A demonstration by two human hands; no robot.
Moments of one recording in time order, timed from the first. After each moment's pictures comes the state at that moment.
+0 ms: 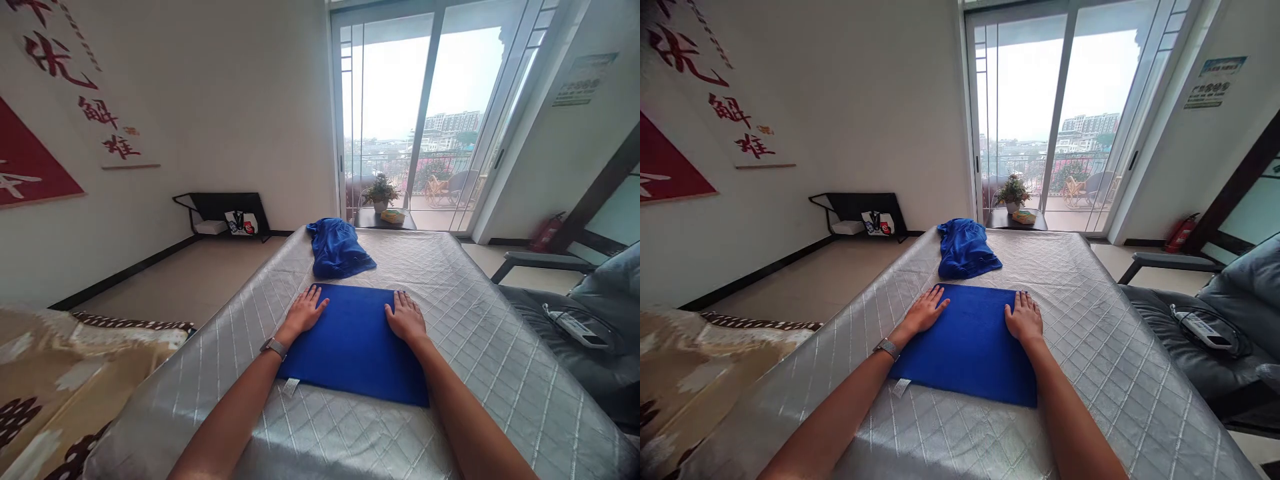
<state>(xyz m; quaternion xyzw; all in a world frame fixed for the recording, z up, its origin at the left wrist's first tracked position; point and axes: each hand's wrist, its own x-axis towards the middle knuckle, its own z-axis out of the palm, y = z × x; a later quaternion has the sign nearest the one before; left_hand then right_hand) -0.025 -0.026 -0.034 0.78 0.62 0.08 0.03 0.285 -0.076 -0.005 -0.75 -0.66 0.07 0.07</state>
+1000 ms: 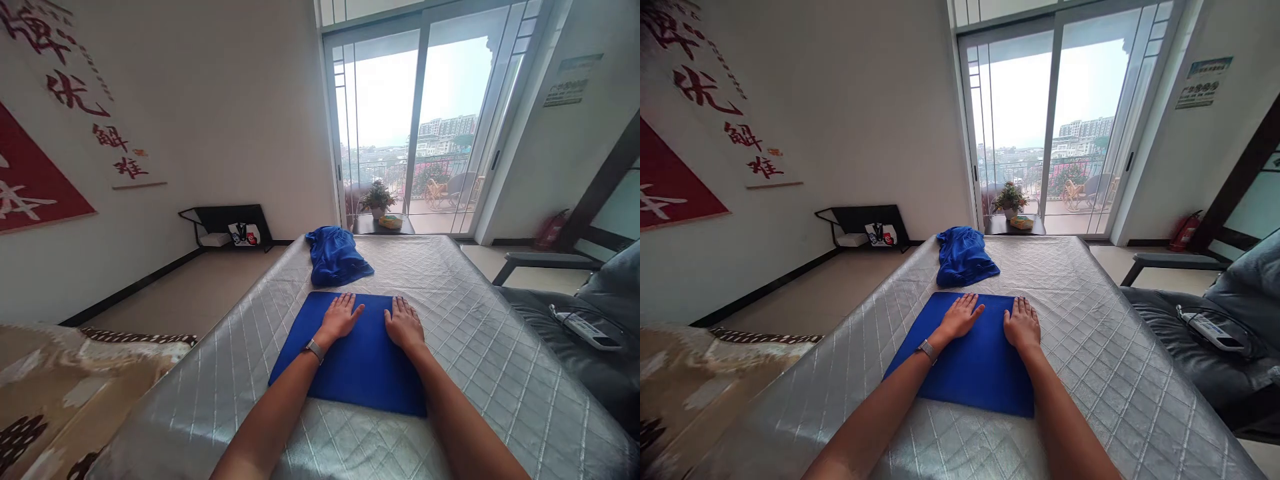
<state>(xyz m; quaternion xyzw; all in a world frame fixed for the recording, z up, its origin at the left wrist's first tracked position) 0.084 -0.026 -0.026 0.83 0.55 0.10 0.04 0.285 -0.077 -0.010 -0.75 -0.65 0.06 0.09</state>
